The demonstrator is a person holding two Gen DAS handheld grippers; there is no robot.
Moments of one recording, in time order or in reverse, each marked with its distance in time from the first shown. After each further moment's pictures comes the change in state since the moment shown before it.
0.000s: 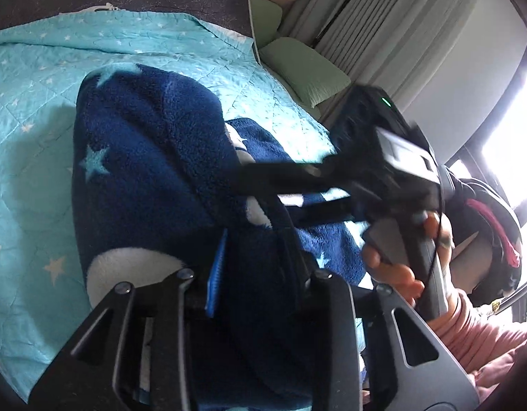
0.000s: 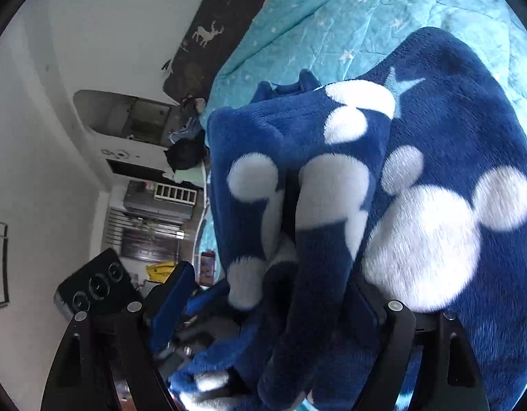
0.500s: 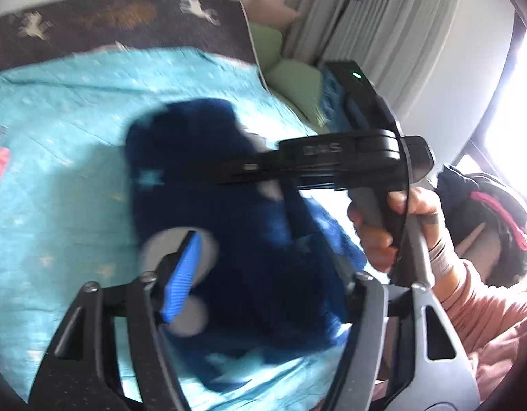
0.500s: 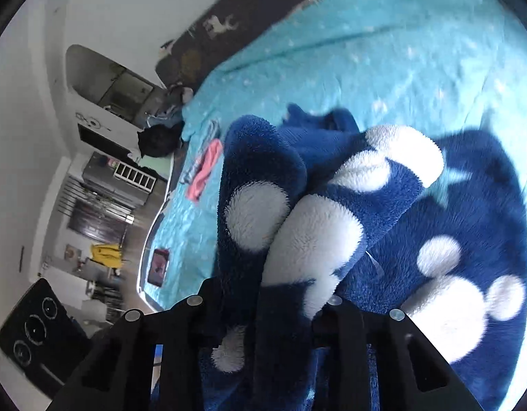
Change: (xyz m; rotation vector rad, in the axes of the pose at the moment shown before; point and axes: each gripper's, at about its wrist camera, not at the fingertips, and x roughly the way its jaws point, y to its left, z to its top) left arm -0.076 -0.021 -0.014 0.077 -0.134 0.123; right arm 0.003 0.066 0.008 -0.239 -0.071 -0.204
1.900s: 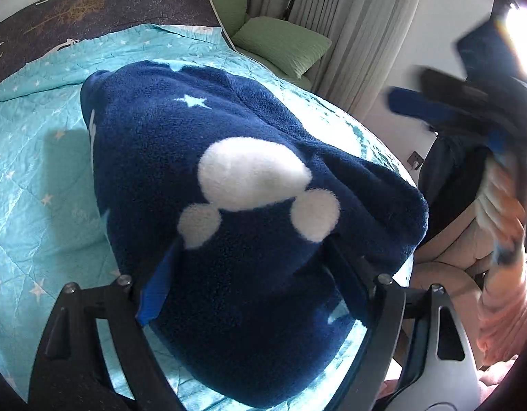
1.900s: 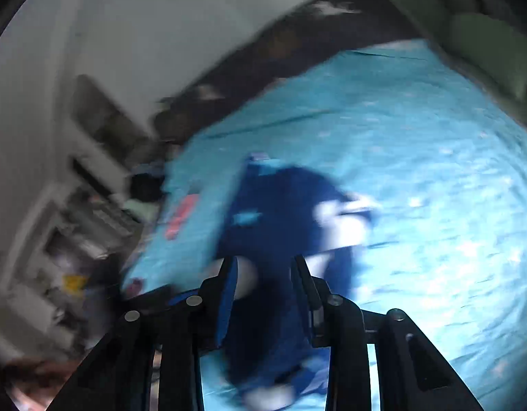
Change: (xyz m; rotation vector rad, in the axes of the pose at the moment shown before) left arm 0.090 -0.080 -0.021 0.157 0.181 -0.029; right arm -0.170 -0.018 -0.084 -0.111 -0.263 -0.001
